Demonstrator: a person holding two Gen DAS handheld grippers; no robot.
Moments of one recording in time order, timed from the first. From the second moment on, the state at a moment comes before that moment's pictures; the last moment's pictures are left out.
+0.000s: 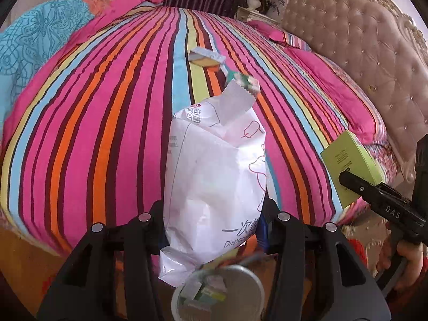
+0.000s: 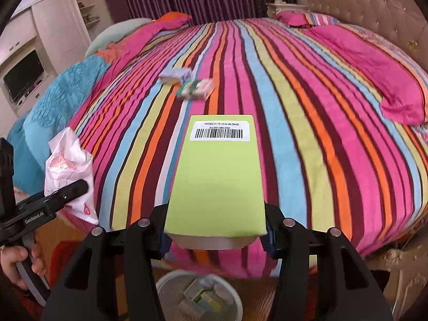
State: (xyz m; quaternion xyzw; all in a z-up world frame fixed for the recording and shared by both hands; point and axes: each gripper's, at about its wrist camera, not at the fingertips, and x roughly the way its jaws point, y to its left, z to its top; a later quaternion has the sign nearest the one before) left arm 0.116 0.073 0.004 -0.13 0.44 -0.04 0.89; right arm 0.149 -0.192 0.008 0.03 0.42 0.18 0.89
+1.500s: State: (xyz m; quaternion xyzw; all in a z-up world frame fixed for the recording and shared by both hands) left arm 0.032 0.007 -0.180 -0.07 0.73 -0.06 0.68; right arm 0.067 -0.163 -0.181 0.10 0.75 0.21 0.62
